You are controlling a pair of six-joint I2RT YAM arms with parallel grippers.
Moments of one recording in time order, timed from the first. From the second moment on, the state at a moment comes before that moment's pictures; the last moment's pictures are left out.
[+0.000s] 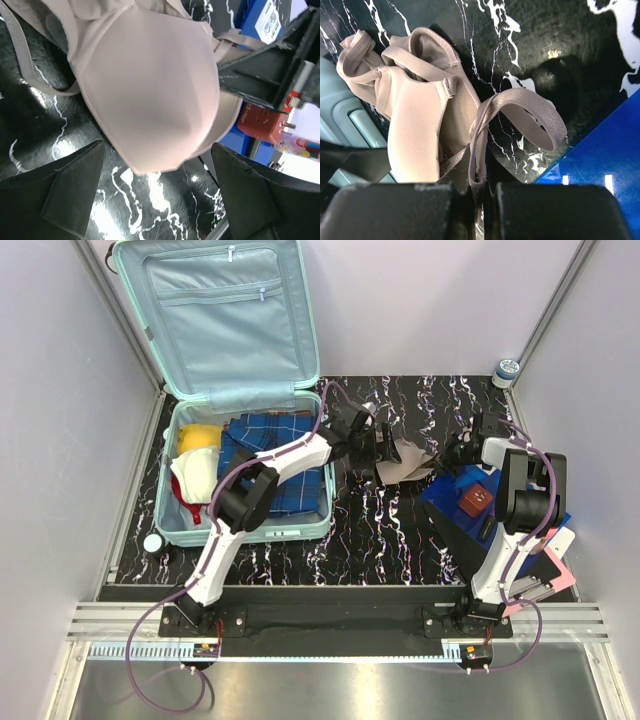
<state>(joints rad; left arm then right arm) -0.71 2.30 1.85 -0.28 0.31 -0.78 -0.15 1.95 1.19 -0.30 -0.52 0.58</state>
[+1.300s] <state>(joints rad) -0.72 2.39 1.77 -0.01 0.44 -0.93 -0.09 1.95 1.17 -0.26 -0.60 0.53</state>
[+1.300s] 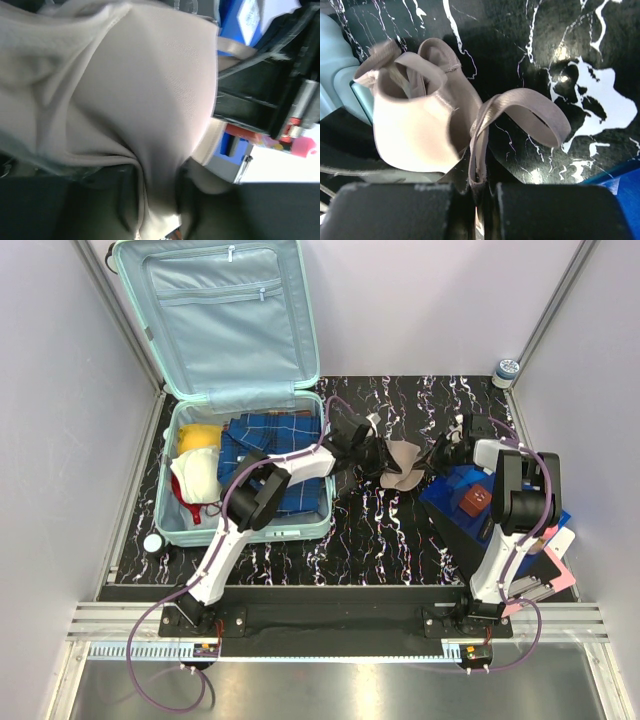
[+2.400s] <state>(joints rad) -0.68 1.92 1.78 -0.19 0.33 -0.60 -0.08 1.20 1.10 -0.72 -0.40 0.47</state>
